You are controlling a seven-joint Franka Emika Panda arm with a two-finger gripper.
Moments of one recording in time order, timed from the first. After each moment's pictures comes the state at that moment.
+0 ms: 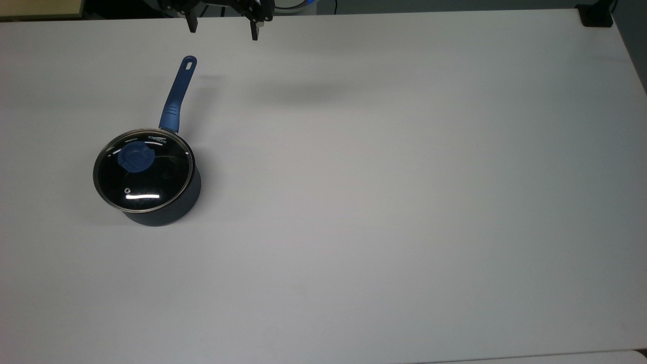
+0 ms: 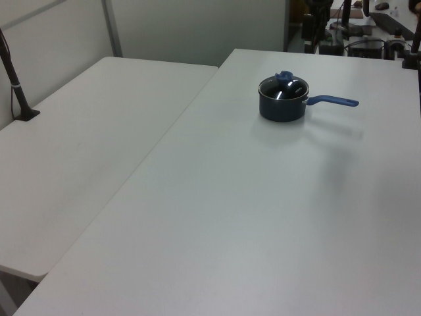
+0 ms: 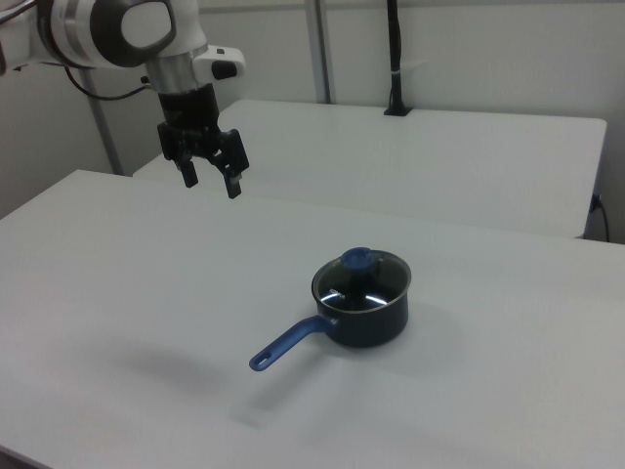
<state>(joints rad) 0.02 0.03 -0.07 -1.60 -0.04 1.64 0.04</state>
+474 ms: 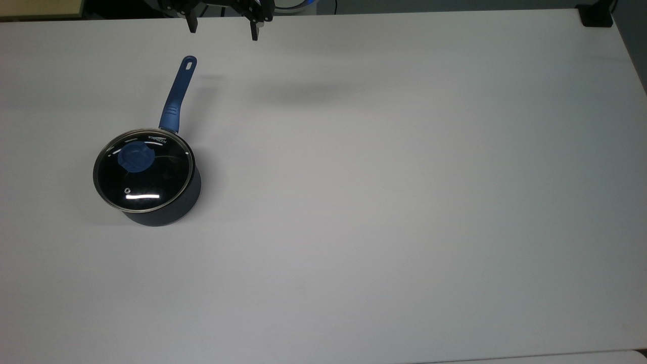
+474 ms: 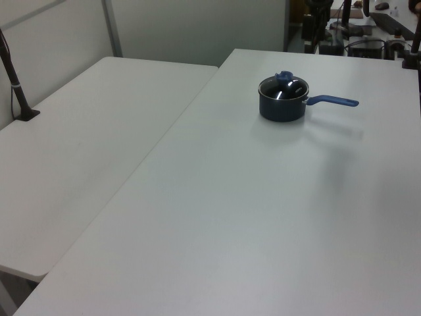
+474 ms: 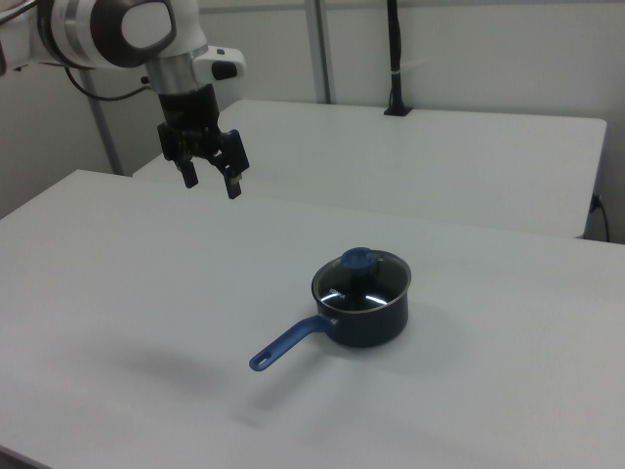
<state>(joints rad) 0.02 0.03 -0.07 -1.60 -0.04 1.64 0.04</state>
